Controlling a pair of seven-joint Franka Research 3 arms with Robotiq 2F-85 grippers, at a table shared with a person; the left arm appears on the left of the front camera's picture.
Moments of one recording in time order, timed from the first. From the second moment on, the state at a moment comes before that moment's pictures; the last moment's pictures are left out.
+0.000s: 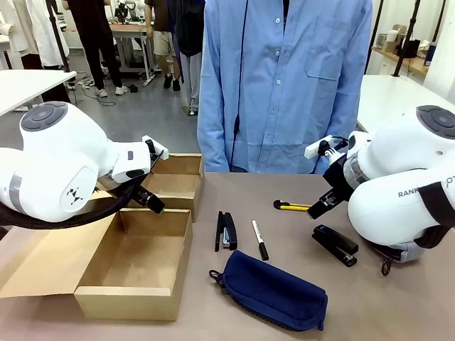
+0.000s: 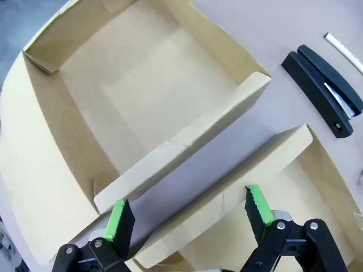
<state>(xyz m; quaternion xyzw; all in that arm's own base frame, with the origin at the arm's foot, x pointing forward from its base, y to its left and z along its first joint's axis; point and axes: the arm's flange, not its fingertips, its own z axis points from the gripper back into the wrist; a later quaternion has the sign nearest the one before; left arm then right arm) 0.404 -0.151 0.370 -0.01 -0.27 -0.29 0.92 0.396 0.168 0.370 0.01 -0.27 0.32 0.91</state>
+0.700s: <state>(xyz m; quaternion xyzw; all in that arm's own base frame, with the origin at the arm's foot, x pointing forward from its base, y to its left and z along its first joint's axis) 0.358 -0.144 0.490 -0.11 -0.30 -0.29 0.90 0.360 0.124 0.483 0.07 -0.28 0.26 0.92</state>
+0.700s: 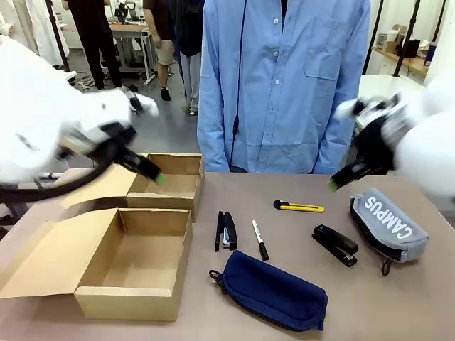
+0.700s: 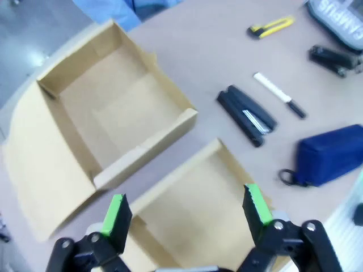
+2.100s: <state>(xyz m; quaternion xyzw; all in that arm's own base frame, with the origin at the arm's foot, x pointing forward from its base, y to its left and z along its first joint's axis) 0.311 0.237 0.453 -0.54 -0.30 0.12 0.78 0.188 -0.267 0.456 0.47 -0.33 -0.15 0.80</state>
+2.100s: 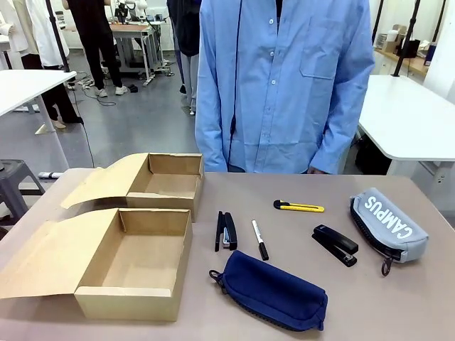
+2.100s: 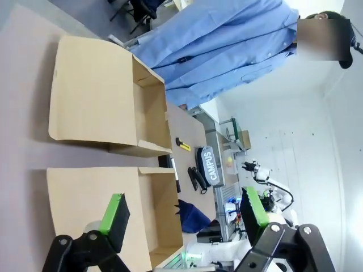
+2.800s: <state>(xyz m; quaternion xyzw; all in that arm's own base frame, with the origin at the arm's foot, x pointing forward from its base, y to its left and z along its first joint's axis) 0.308 0.238 0.454 -0.52 -0.29 0.12 0.79 0.272 -0.172 0.491 0.37 -0.28 -0.03 0.89</state>
